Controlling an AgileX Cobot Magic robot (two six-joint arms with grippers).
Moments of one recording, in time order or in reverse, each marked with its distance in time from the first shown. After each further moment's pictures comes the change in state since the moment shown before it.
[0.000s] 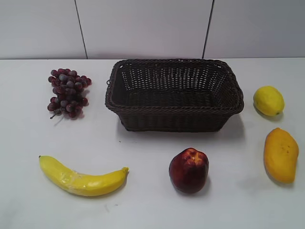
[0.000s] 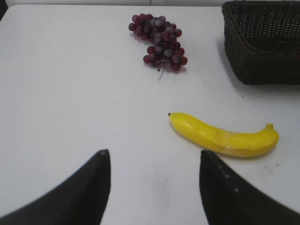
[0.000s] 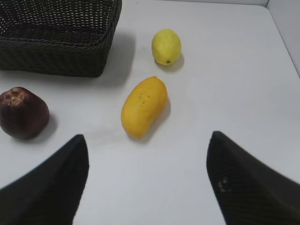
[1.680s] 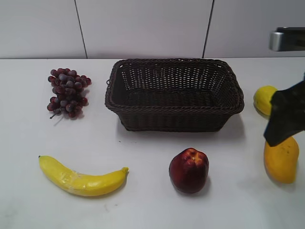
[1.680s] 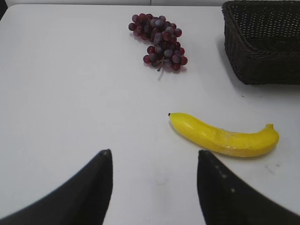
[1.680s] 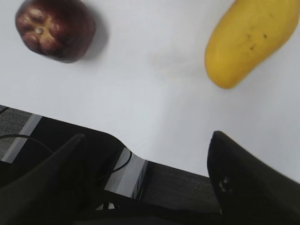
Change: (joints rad) left arm 0.000 0.000 0.000 0.000 0.000 0.000; right arm 0.255 1.367 -0.536 0.101 0.144 0.100
